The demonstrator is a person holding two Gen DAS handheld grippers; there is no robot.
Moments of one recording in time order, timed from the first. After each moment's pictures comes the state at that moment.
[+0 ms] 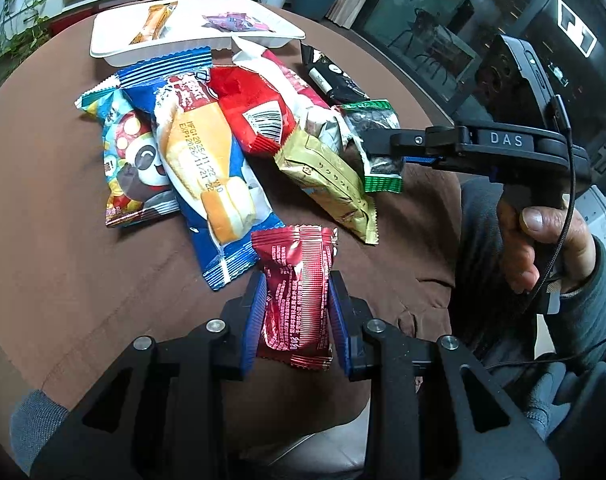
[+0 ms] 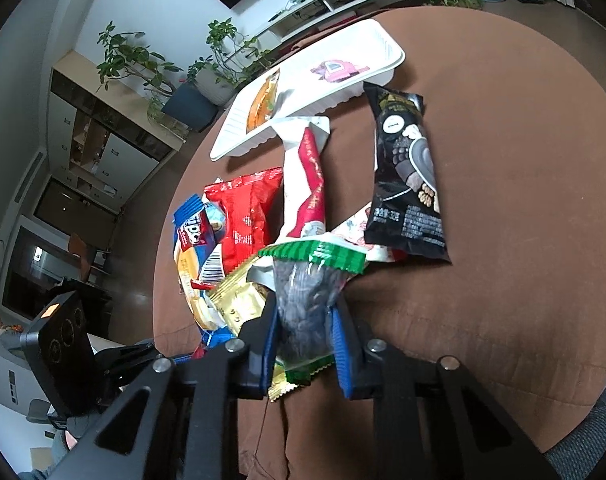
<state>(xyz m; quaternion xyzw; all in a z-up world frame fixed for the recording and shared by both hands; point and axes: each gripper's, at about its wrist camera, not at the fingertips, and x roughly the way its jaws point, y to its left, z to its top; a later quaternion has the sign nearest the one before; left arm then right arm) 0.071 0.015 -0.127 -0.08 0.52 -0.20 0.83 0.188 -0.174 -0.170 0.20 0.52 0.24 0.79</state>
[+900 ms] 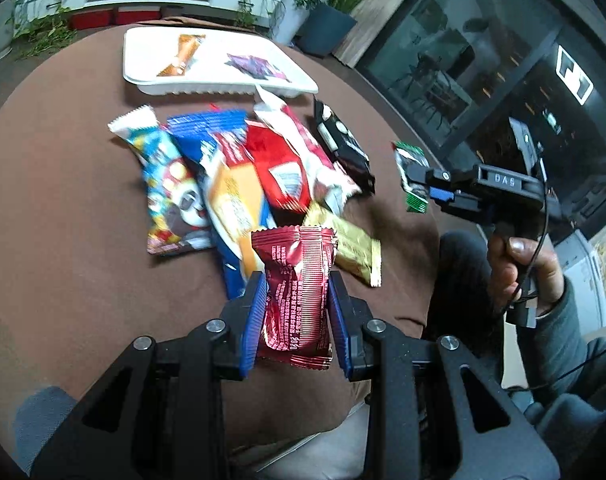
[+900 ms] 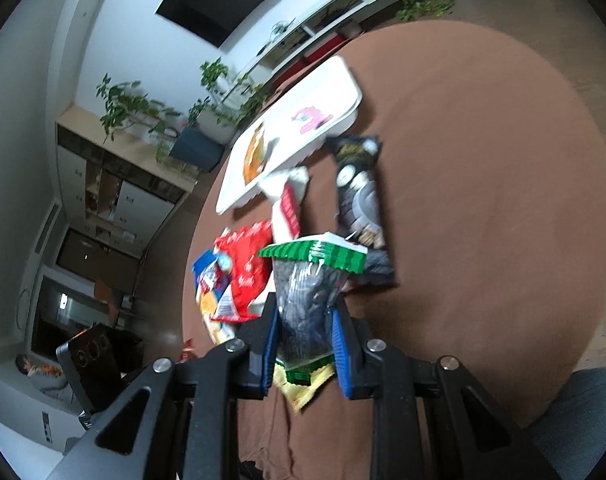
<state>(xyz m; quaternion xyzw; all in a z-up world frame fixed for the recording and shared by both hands) 0.067 0.062 -0.090 -0.16 0.47 -0.19 0.85 0.184 -0.234 -0.148 0.29 0.49 0.22 0.79</state>
